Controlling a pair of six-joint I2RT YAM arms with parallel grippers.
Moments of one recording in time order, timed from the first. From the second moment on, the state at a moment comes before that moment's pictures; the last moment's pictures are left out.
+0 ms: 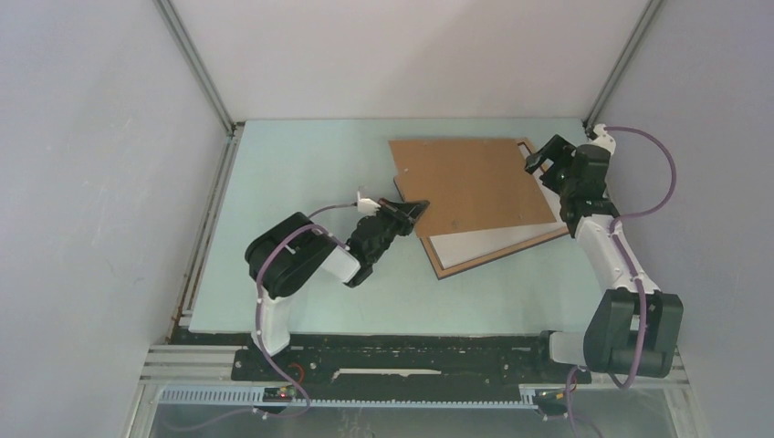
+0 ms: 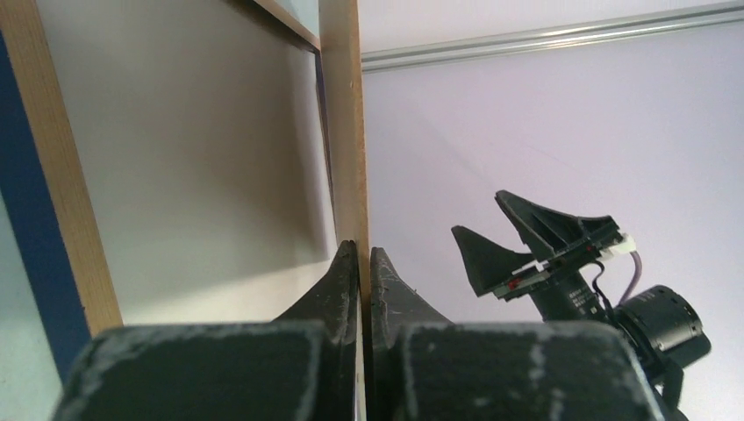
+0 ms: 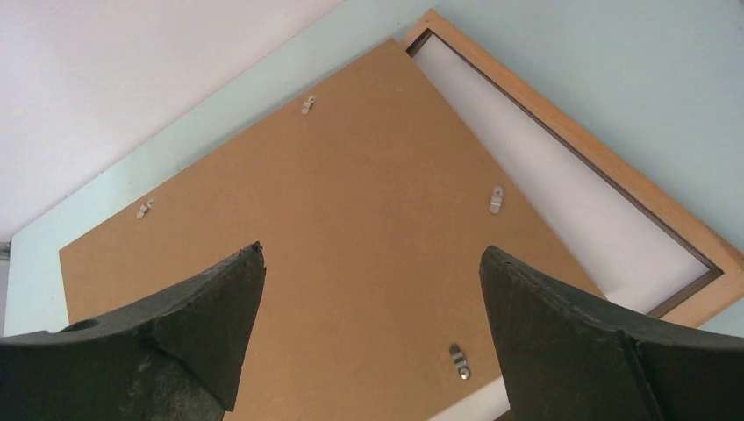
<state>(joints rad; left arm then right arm) -0.75 1.96 0.70 1.26 -0.19 -1.43 -0.10 1.31 0.95 -0.02 -0.03 0.51</state>
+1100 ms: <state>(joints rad) -0.89 2.14 0.85 1.27 -0.36 -1.49 -0.19 1.26 0.86 0.05 -0.08 0.50</state>
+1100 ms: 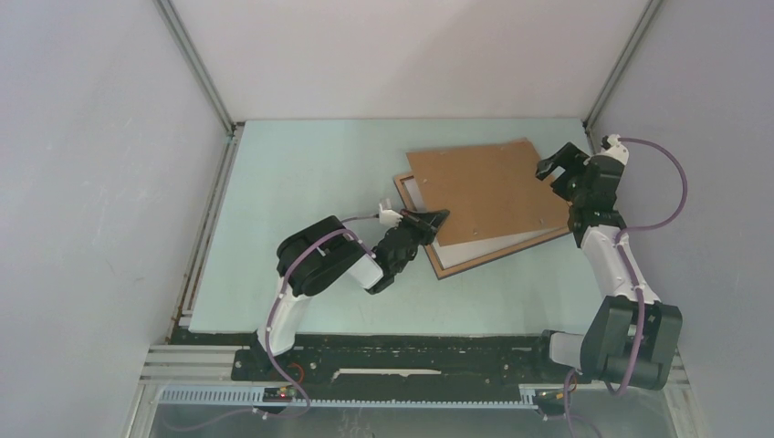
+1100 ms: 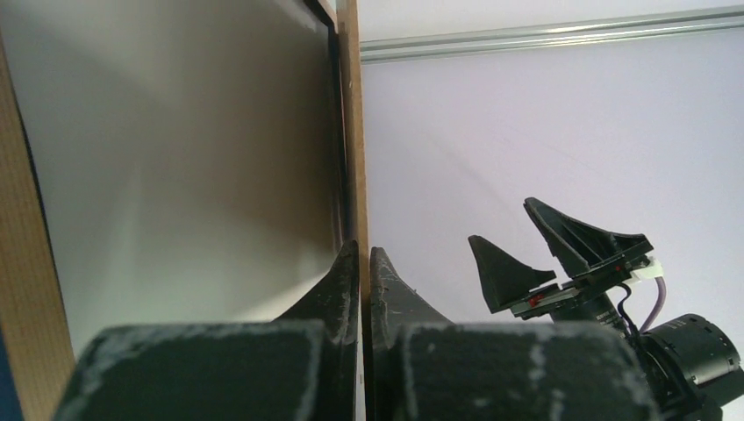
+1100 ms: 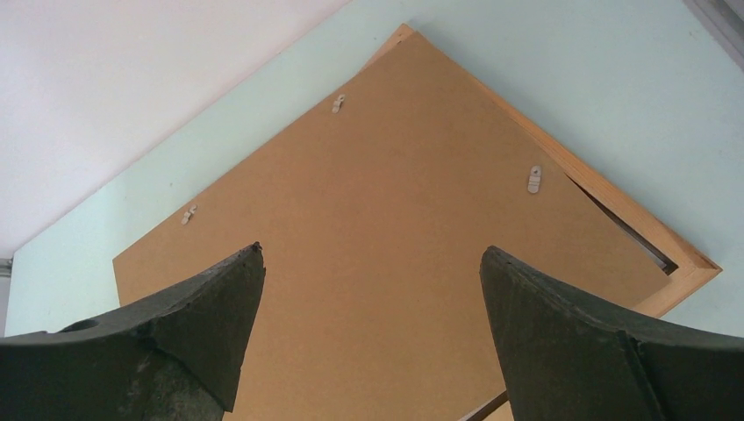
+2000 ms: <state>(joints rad) -0.94 2.15 0.78 1.31 -0.47 -1.50 -0.21 1.26 0.84 0.07 -0.14 0.51</state>
